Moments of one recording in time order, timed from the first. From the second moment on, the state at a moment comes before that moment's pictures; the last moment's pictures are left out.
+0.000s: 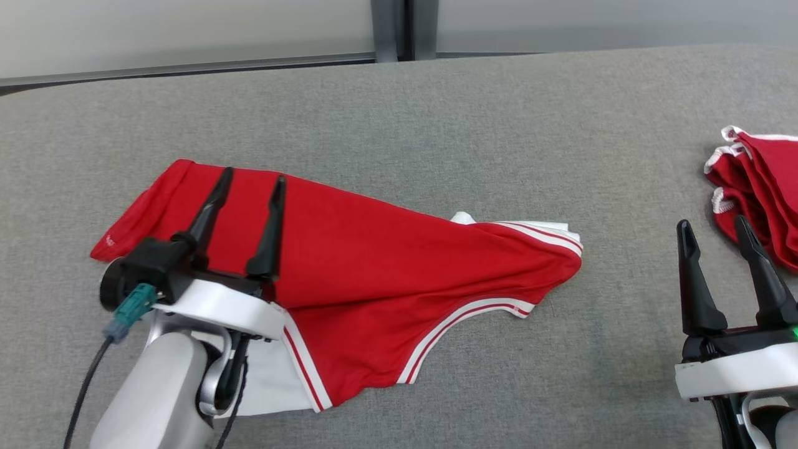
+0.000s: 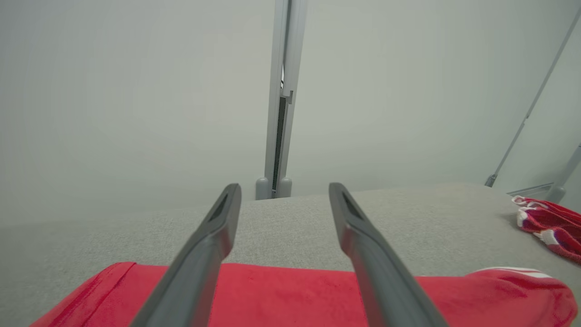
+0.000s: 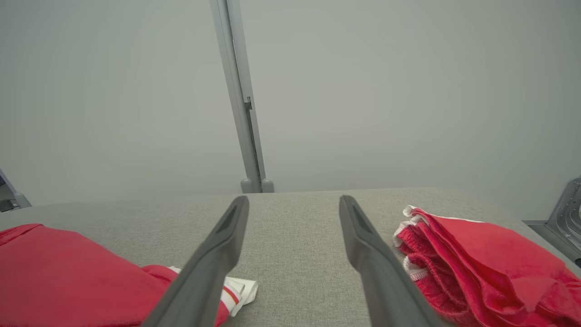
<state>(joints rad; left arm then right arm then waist) -0.39 0.20 -0.36 0.24 -0.44 0.02 -0.26 -0.05 -0.13 -0.02 -0.14 0.24 0.13 -0.02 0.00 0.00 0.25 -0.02</state>
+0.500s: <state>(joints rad) -0.17 0.27 -0.24 0.19 -0.48 0.01 -0.26 0.07 -0.13 -0.03 -0.17 0.23 0.13 0.04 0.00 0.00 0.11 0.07</state>
